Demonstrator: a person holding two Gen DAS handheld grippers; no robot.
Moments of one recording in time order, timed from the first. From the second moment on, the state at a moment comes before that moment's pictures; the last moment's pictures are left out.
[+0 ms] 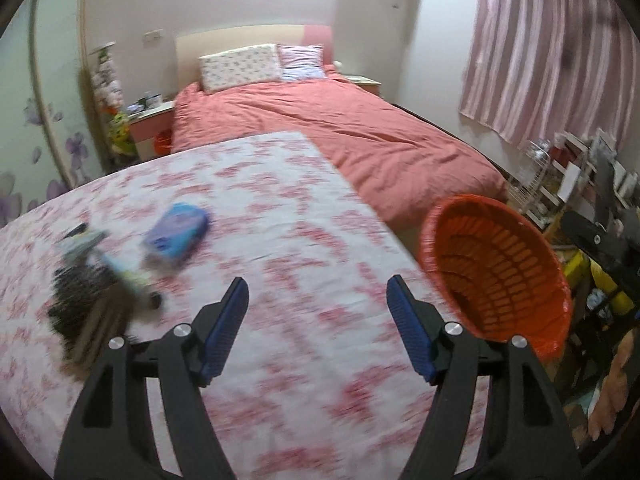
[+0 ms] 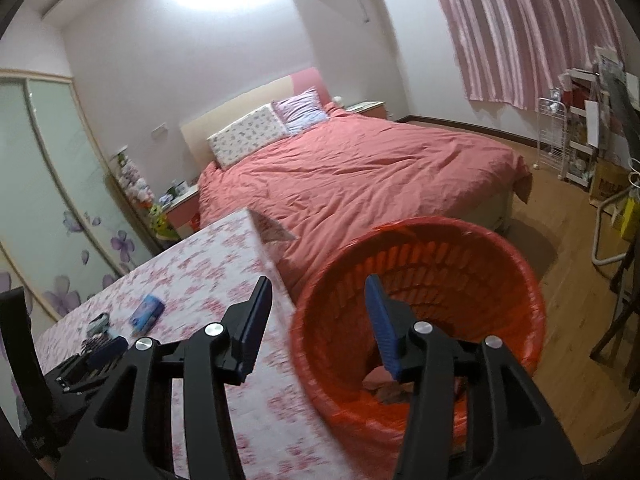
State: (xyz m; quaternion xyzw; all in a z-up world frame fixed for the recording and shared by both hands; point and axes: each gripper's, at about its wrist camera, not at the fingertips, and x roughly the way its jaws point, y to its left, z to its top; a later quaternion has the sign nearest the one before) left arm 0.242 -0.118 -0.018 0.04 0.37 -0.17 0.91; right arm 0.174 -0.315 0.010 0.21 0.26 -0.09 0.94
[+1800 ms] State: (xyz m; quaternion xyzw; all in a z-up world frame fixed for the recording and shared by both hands) left arm 0.220 0.198 -0.046 -0.06 0.37 0.05 0.92; right arm 0.274 -0.022 -0.042 0.09 0.41 0.10 0.90
